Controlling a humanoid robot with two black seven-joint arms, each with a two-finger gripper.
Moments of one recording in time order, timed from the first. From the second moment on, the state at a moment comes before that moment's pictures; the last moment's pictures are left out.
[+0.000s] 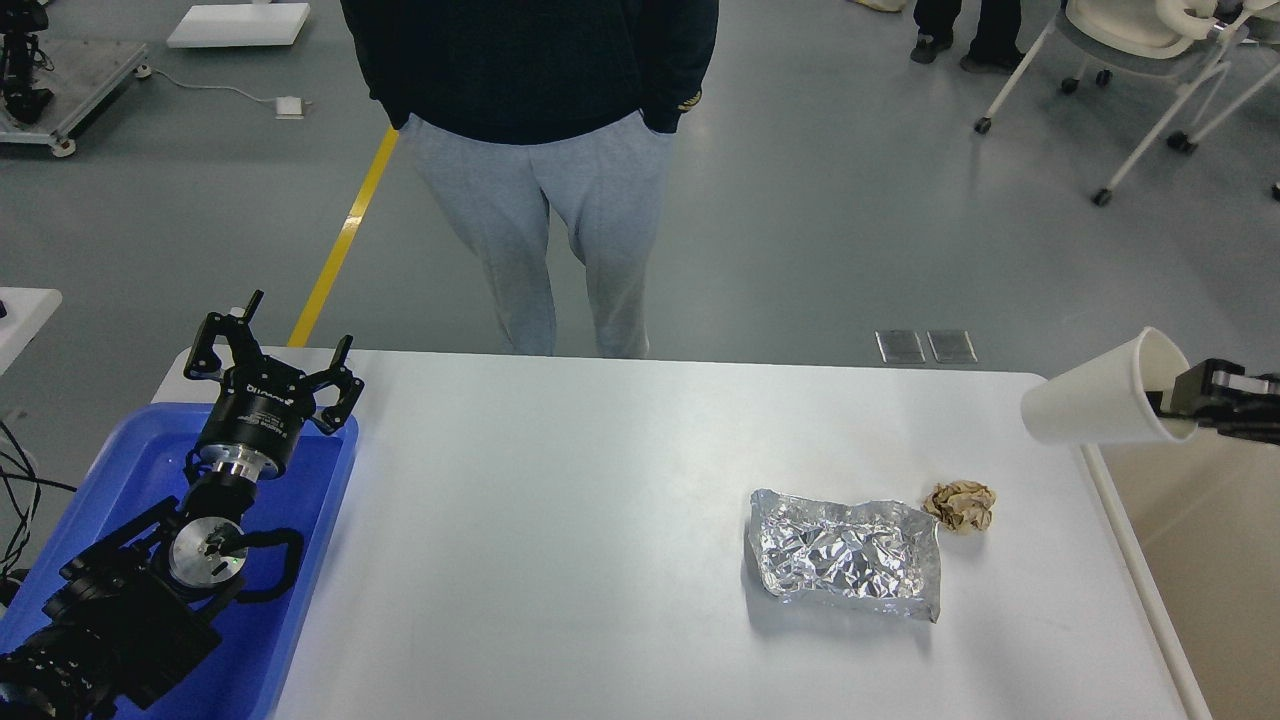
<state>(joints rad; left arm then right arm) -0.58 0.34 -0.75 -0.45 -0.16 -0.64 -0.53 1.20 -1.36 0.02 1.46 -0.90 0.52 0.13</state>
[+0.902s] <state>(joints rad) -0.58 0.34 -0.75 -0.45 -0.16 -0.64 -0.53 0.68 -1.15 0.03 0.93 0.01 0.28 0.26</state>
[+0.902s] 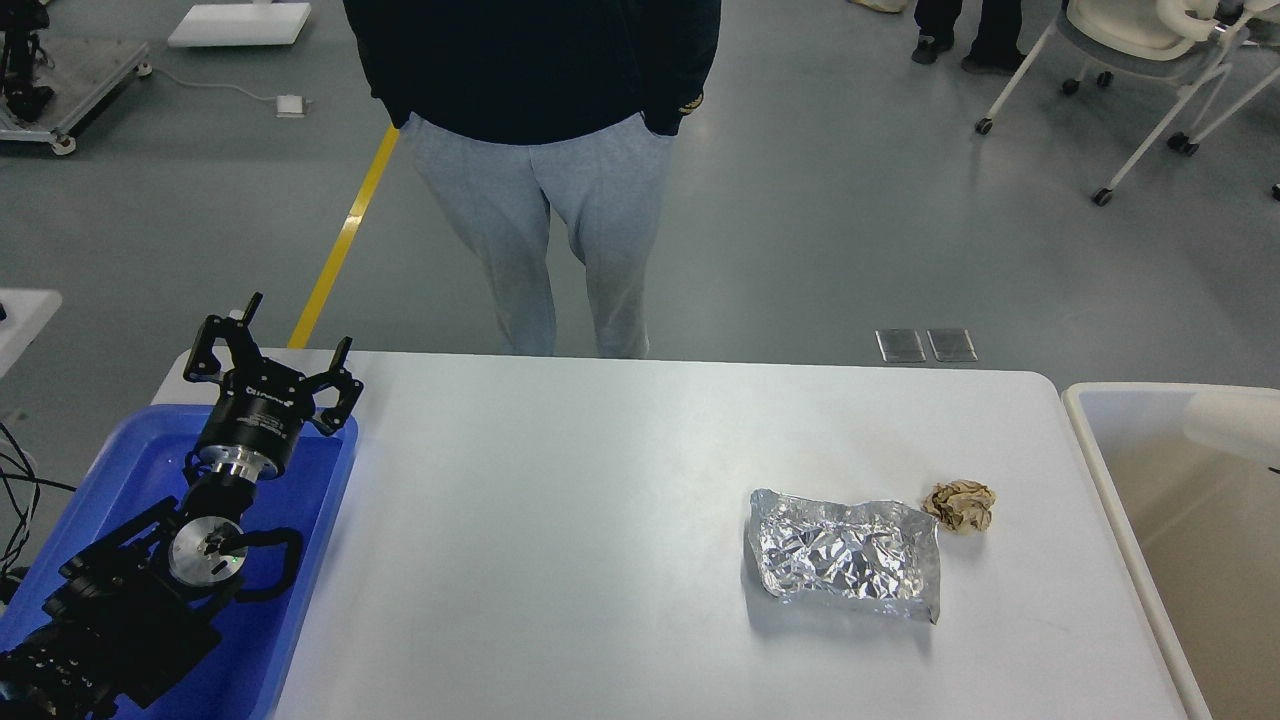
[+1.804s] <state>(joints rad) -0.58 0.34 -0.75 -0.45 -0.16 -0.64 -0.53 0.49 -0.59 0.07 0.13 0.17 0.23 0.24</state>
